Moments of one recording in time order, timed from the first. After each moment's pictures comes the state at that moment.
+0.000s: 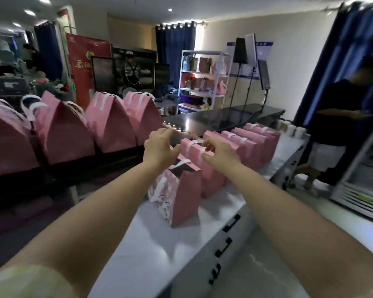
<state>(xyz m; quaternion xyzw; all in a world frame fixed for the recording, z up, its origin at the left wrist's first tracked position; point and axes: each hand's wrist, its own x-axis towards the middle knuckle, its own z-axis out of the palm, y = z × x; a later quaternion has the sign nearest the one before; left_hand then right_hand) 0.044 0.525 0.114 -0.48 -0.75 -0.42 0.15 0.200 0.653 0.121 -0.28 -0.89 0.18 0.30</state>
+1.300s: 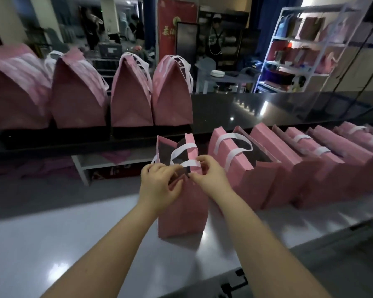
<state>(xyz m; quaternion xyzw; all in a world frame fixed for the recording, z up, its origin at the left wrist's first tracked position) 0.050 0.627 -0.036 -0.34 -0.84 -0.33 0.25 0.094 0.794 -0.015 -0.16 -0.84 0.49 0.17</state>
